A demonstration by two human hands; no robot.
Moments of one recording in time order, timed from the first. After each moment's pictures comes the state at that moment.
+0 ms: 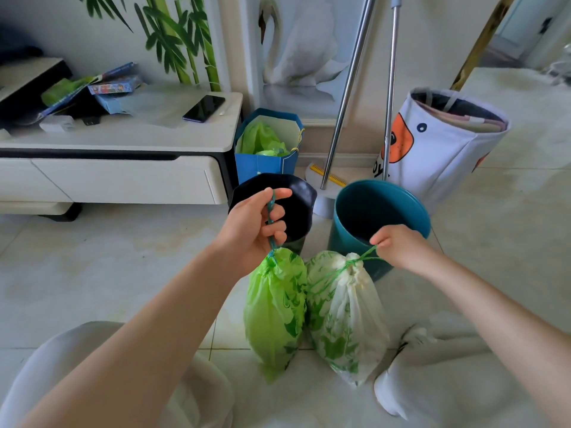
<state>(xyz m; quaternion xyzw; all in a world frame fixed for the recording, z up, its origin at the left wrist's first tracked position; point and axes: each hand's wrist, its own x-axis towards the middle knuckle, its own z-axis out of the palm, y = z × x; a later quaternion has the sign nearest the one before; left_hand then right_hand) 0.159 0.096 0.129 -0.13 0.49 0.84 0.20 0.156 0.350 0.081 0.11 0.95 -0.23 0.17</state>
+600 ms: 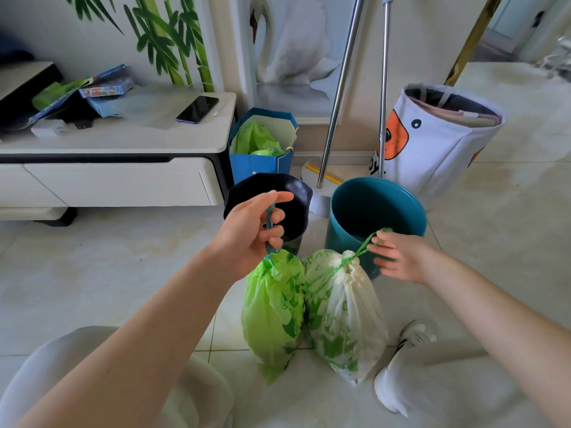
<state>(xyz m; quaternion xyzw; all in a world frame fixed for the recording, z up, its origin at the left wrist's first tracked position) 0.160 0.098 0.126 -0.09 0.54 0.81 0.22 0.148 0.376 0.046 0.37 0.63 -0.65 0.21</state>
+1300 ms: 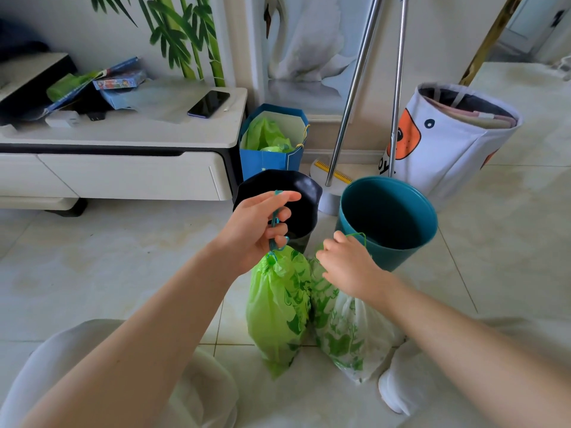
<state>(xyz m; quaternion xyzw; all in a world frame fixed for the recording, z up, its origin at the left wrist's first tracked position) 0.158 0.087 0.123 -0.07 0.58 0.79 0.21 0.156 0.279 0.015 -0.27 0.96 0.10 0.05</state>
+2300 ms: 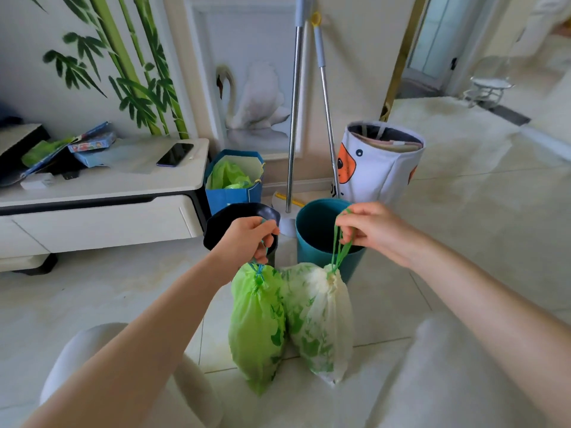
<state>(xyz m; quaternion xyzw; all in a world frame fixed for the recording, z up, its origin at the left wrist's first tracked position) 0.191 0.126 0.154 0.02 0.75 0.63 0.17 0.226 0.361 0.181 0.07 0.79 -0.60 0.08</state>
